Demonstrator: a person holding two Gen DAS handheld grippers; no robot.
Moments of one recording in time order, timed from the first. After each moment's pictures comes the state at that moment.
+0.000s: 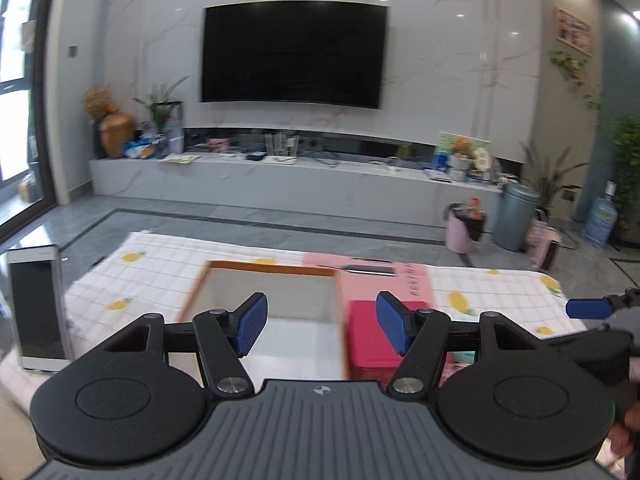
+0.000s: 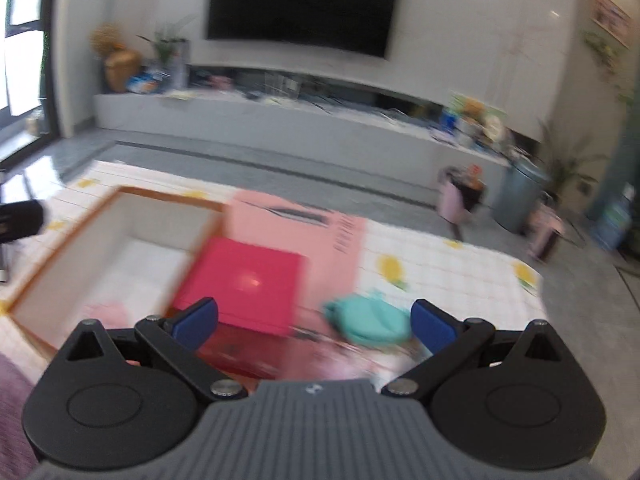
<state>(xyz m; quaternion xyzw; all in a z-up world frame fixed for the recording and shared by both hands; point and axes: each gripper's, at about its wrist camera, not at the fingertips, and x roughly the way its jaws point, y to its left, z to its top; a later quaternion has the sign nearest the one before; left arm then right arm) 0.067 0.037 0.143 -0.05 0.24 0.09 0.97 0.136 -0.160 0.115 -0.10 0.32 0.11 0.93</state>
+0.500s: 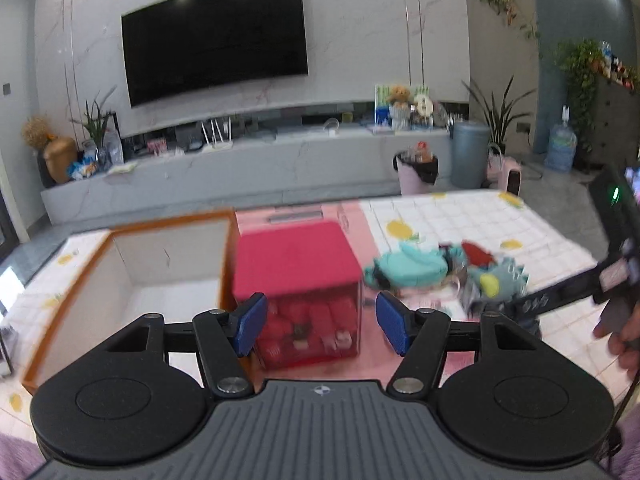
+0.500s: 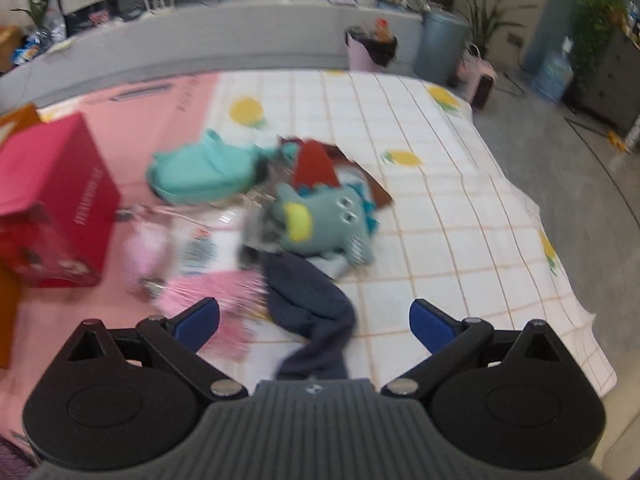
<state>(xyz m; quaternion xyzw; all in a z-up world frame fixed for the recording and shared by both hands) 0.085 -0.064 0.046 0.04 0.26 0.01 0.97 0.196 -0.290 -0.018 -0.03 0.48 -0.02 0.88</state>
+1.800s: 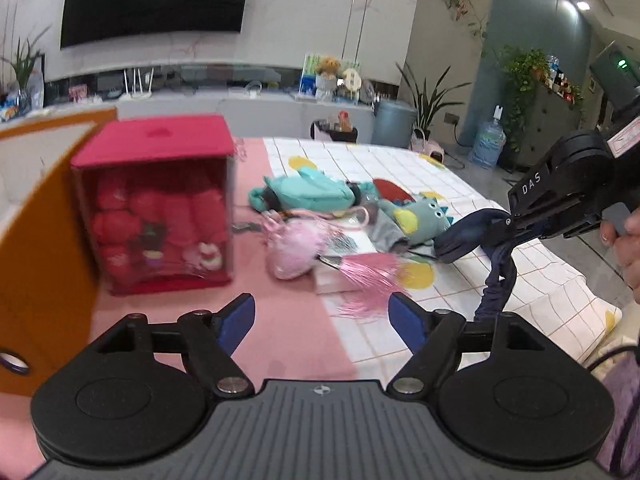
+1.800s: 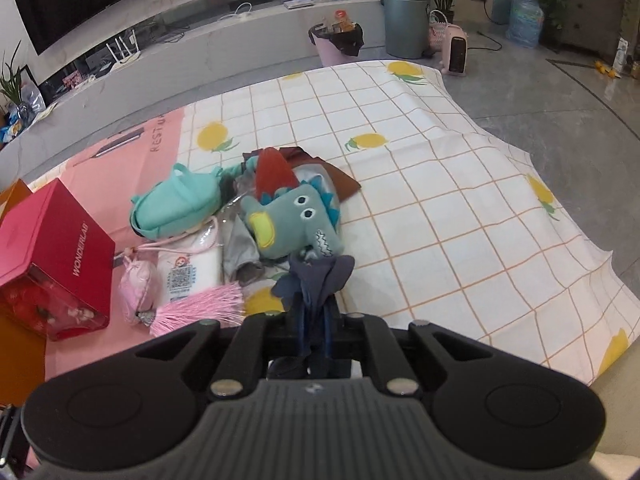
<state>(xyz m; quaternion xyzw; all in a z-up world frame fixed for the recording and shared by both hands) 0.080 -0.090 -0.046 -0.03 0.29 -0.12 0.95 0.185 -0.332 -0.012 0.09 0.46 -0.03 0.88</state>
